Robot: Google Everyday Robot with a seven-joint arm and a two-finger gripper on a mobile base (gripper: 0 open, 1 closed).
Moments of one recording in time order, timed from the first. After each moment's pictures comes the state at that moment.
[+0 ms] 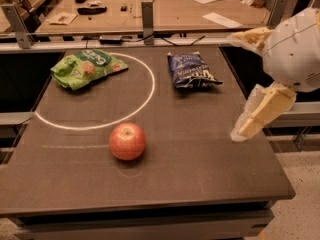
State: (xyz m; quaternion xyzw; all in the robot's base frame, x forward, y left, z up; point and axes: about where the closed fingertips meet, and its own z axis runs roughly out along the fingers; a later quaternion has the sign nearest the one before) arm 0.440 -0.134 0.993 -0.67 0.65 0.03 0.36
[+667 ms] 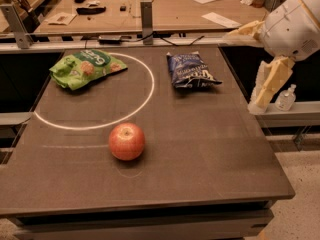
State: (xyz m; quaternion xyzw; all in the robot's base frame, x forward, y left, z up) arm 0.506 -0.168 0.972 -0.72 0.61 0.12 0.29
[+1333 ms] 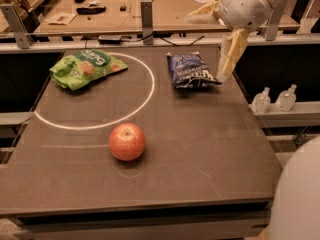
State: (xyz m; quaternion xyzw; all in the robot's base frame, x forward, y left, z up) arm 0.581 -0.110 0.985 -0.78 0.52 0.17 0.30
